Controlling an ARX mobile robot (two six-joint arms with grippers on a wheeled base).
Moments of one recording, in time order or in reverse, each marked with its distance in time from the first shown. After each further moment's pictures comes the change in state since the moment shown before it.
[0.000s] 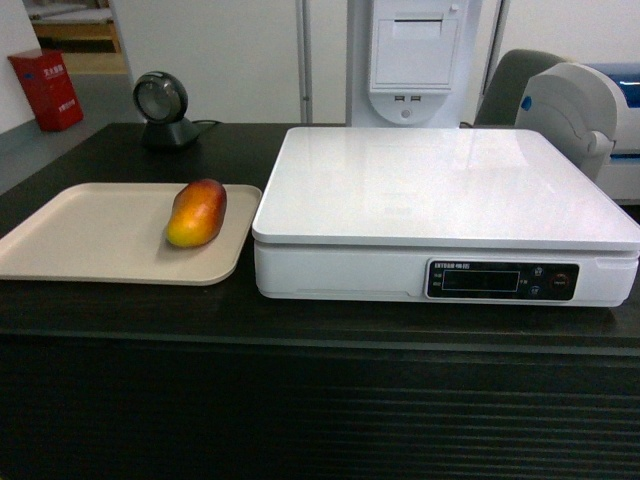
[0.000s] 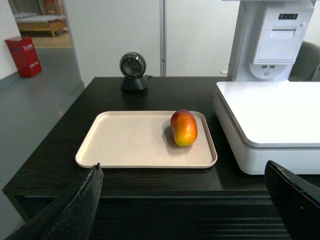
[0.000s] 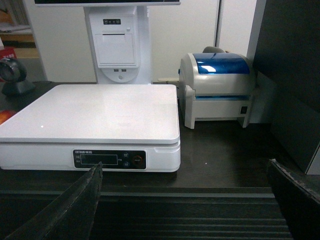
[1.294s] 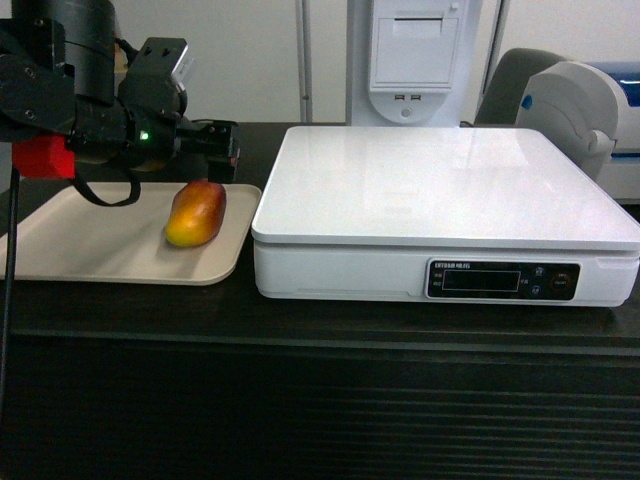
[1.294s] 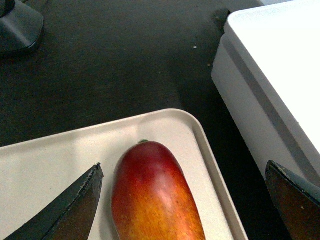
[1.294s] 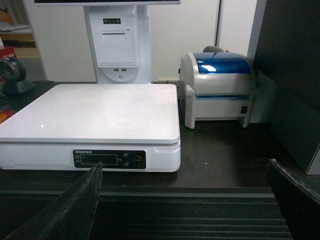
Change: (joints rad) left arm 0.021 1.889 1.356 0.093 0.239 0.120; right arm 0.000 0.000 0.000 0.000 0.000 0.000
